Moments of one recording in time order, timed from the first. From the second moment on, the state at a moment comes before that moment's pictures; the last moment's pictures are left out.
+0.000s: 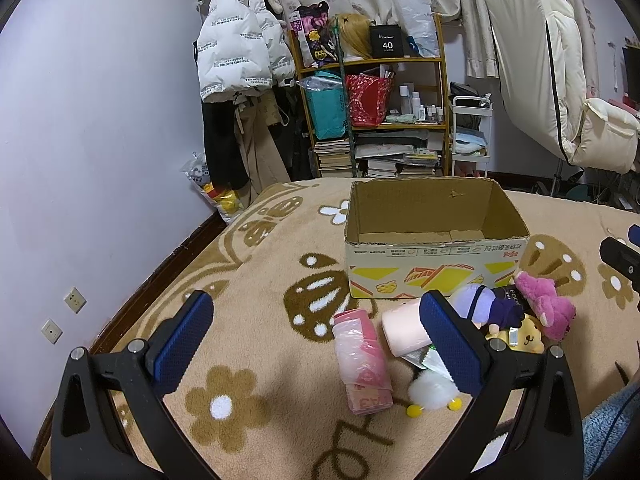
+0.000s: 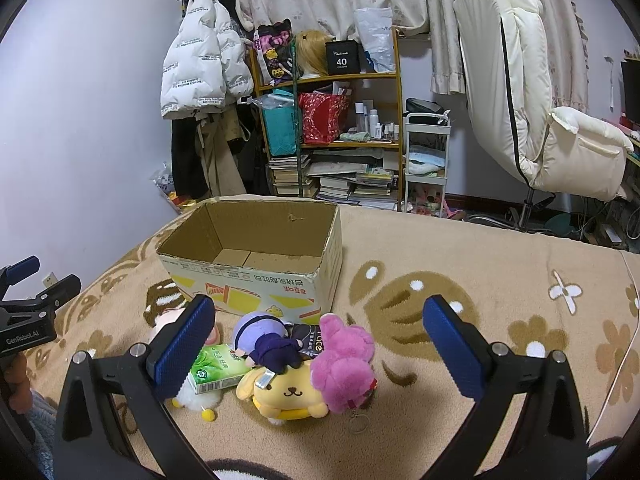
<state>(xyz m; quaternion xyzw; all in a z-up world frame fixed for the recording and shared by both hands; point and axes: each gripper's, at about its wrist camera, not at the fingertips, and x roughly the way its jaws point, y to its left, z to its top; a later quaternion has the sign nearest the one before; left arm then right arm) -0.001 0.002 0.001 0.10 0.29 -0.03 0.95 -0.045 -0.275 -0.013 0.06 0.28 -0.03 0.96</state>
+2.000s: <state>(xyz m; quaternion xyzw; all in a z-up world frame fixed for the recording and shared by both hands) -0.002 0.009 0.006 0.10 0.29 -0.03 0.95 -0.047 -0.275 -0.004 0.06 0.28 -0.03 0.96</state>
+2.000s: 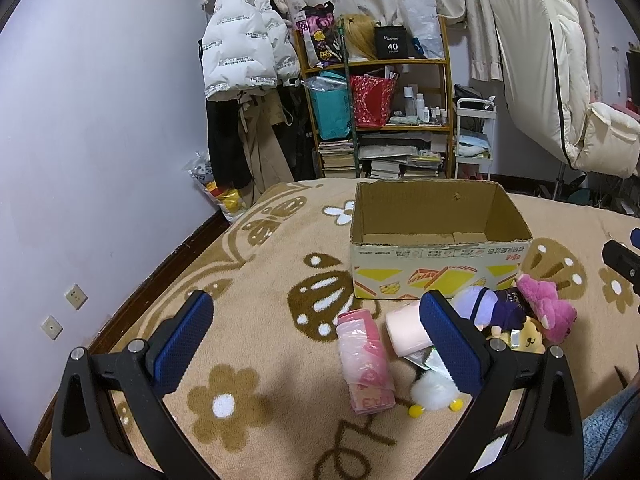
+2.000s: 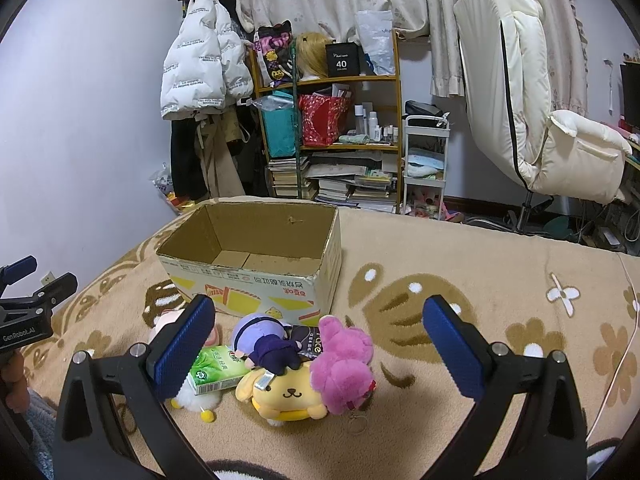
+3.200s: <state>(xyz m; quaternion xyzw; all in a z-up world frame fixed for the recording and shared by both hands) 0.102 -0.059 -0.083 0.12 0.44 -0.07 0.89 0.048 -0.310 -0.083 0.16 0.43 -0.03 0.89</state>
